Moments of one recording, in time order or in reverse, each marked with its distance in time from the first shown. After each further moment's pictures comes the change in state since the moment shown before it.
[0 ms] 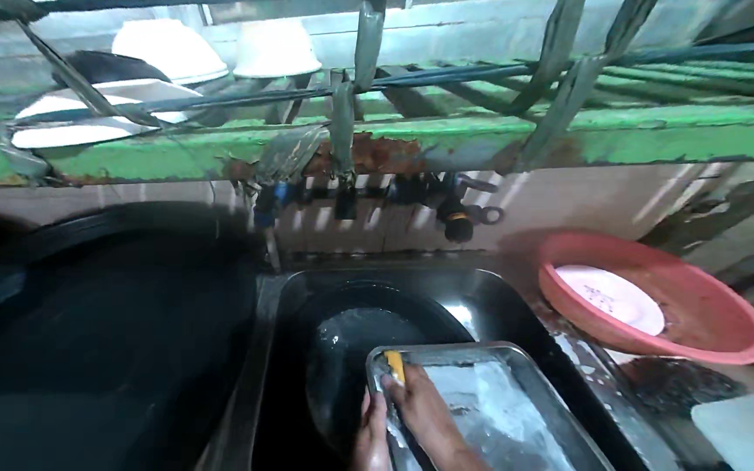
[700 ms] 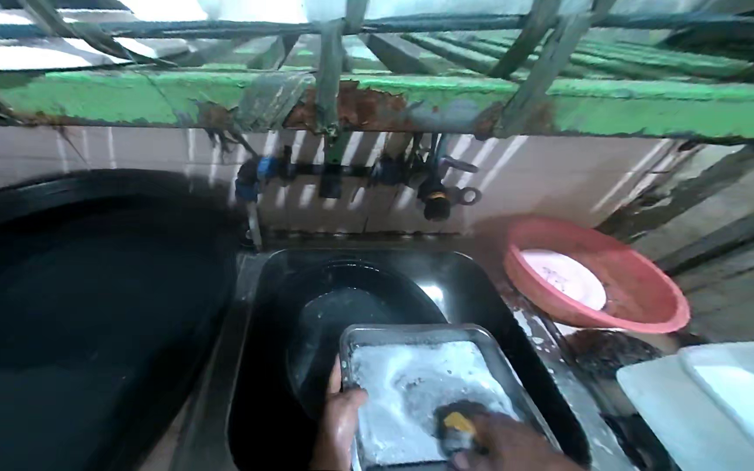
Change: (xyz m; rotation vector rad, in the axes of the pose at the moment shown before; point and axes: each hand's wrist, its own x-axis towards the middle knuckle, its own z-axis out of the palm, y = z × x) left_hand 0.007 -0.003 0.000 -0.108 0.060 -0.009; right_hand -0.071 0.097 -0.111 -0.506 -0.471 0.051
